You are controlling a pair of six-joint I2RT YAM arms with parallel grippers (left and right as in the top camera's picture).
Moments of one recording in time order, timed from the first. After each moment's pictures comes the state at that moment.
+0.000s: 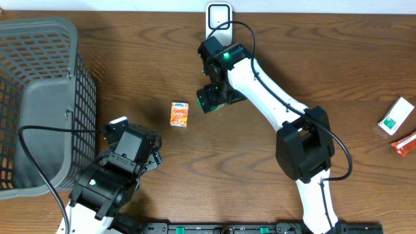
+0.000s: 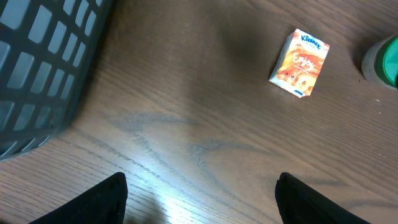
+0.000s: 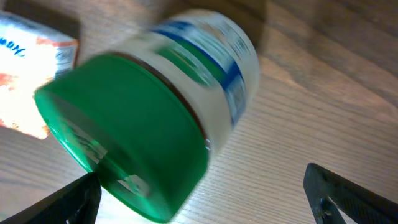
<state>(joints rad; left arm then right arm) -0.46 0.87 0.88 -1.13 -0.32 -0.77 0.58 2.24 1.96 -1.23 -0.05 0.23</state>
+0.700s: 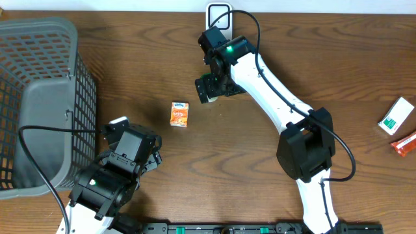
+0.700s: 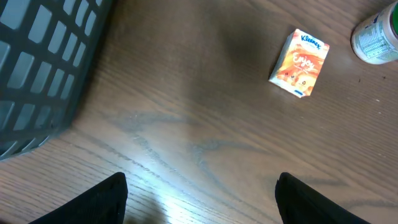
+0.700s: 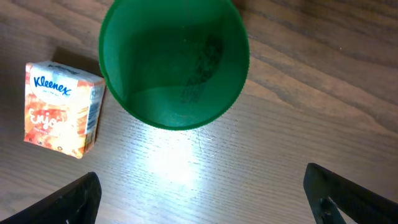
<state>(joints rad) -0.46 0.87 0.88 -1.13 -0.32 -0.77 0.57 2.24 2.05 -1.24 -0.05 0.30</state>
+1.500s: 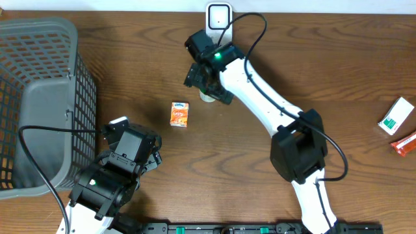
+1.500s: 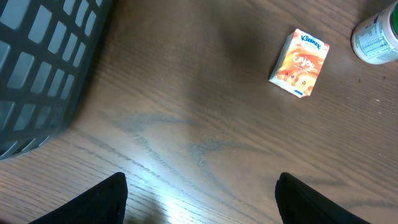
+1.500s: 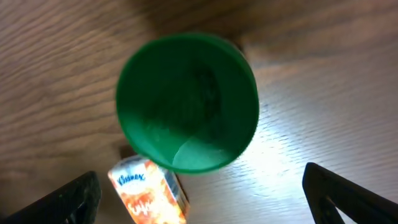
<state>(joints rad) -0.46 0.87 0.88 -1.13 -0.32 -0.77 0.63 2.27 2.06 -1.11 0.02 1.10</state>
